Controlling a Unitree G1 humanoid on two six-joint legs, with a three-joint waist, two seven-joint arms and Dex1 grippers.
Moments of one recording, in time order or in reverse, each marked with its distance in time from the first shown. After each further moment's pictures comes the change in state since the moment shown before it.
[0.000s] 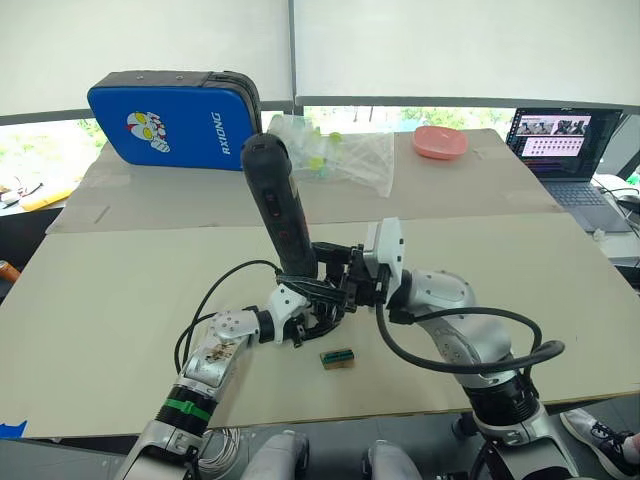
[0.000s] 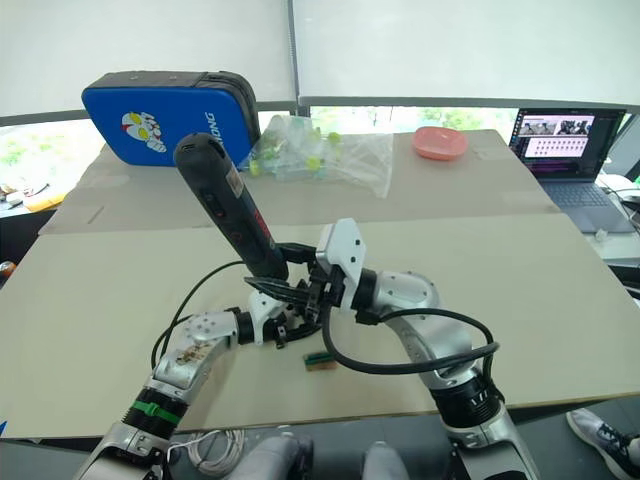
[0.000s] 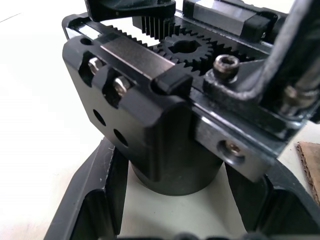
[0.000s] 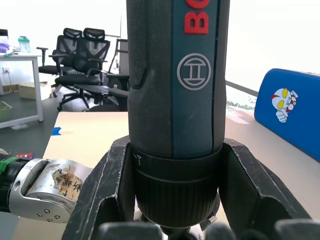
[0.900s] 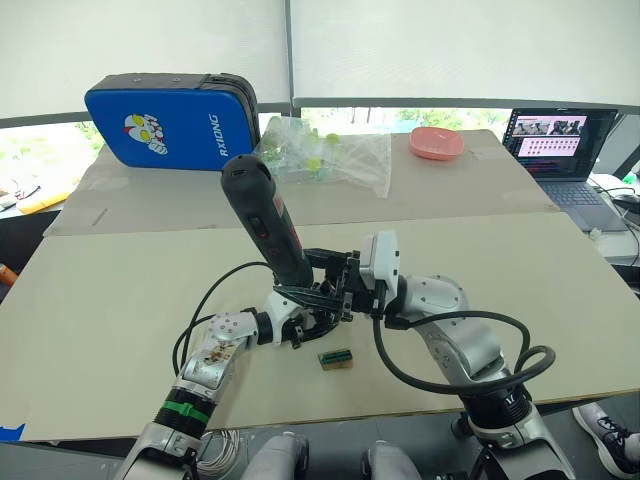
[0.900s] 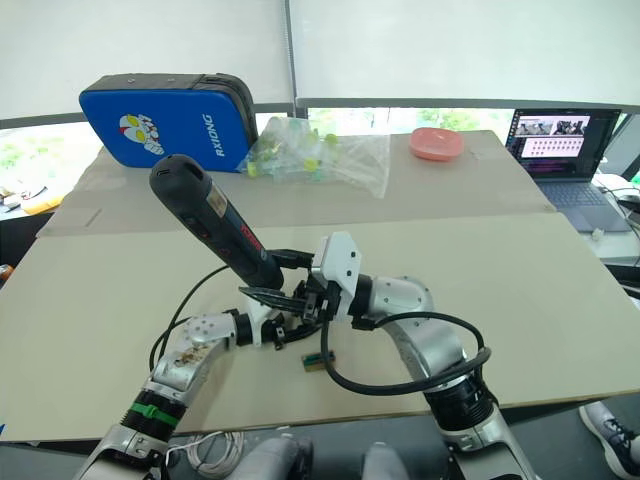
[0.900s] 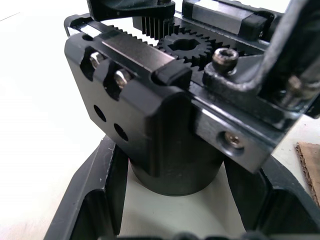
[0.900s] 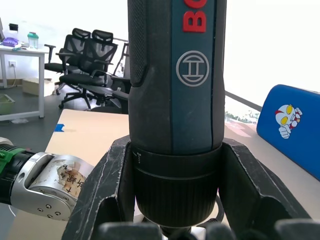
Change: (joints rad) left arm 0.010 0.005 0.005 -0.003 -0.002 0.000 0.004; right arm 0.012 0.023 0.032 0.047 -0.043 -0.124 0.044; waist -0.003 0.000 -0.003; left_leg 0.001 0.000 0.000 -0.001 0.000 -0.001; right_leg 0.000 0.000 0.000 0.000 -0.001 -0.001
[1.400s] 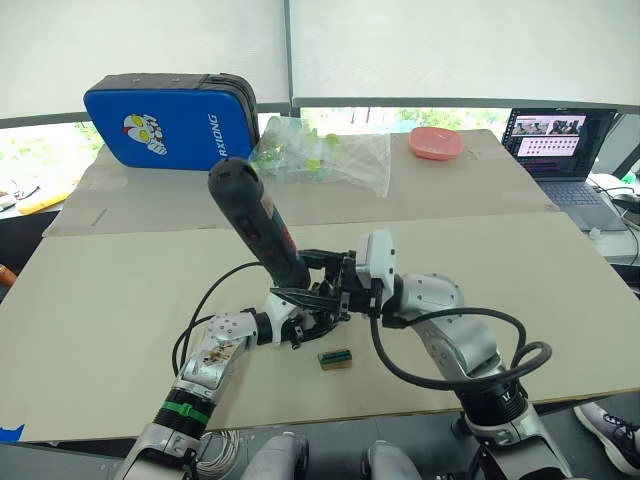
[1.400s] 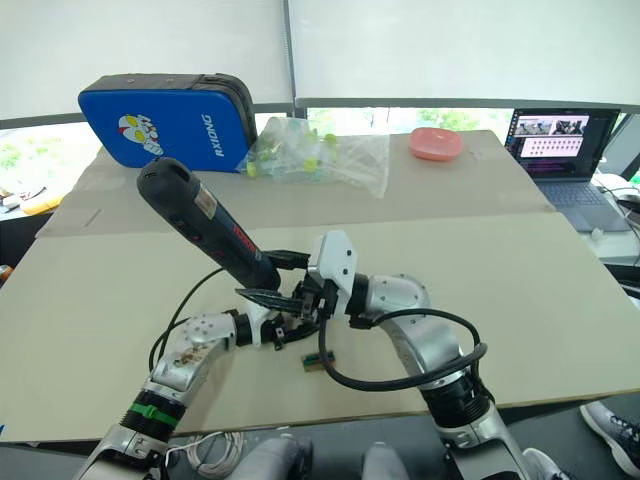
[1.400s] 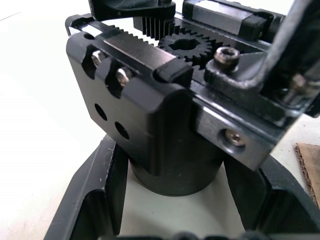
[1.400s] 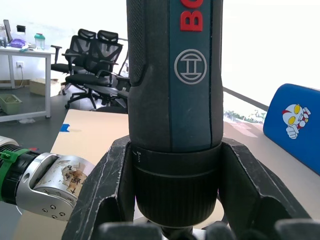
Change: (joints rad) left arm 0.001 0.000 0.001 0.000 -0.003 0.001 0.000; right arm -0.010 0.008 0.004 0.011 0.000 0.004 0.025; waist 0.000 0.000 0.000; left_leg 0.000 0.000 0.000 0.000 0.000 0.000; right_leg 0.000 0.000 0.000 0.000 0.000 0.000
